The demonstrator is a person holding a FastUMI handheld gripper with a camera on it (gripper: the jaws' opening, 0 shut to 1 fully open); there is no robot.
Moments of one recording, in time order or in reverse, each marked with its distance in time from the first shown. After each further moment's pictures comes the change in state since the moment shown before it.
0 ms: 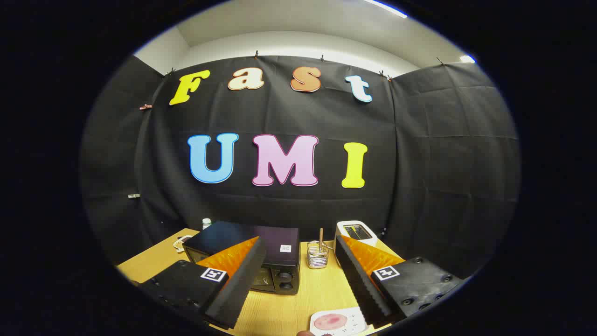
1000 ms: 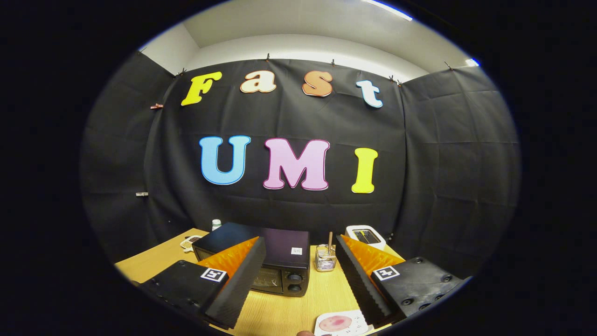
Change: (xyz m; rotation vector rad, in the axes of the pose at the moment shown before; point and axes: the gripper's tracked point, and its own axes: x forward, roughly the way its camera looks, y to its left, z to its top) arm -0.001 0.025 0.000 -0.021 -0.021 0.059
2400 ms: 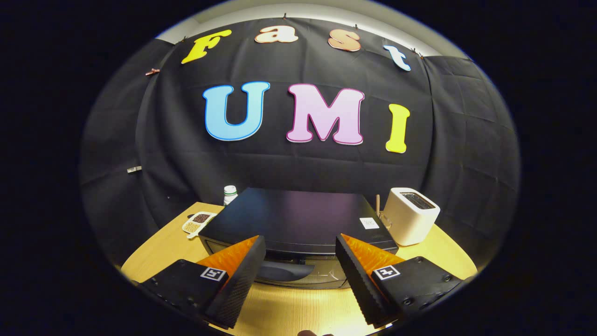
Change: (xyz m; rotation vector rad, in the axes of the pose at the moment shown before) arm 0.118 0.142 -0.131 0.006 0.283 -0.017
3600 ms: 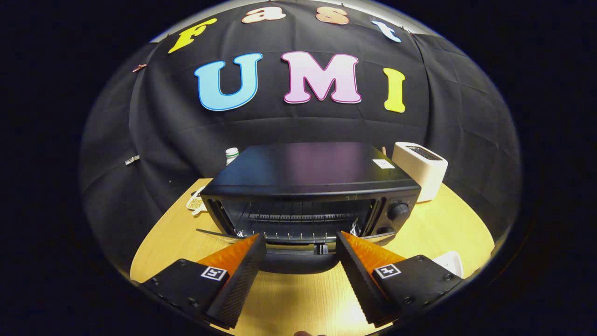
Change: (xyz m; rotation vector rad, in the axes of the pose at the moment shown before) arm -0.029 0.026 -0.081 0.083 0.183 -0.004
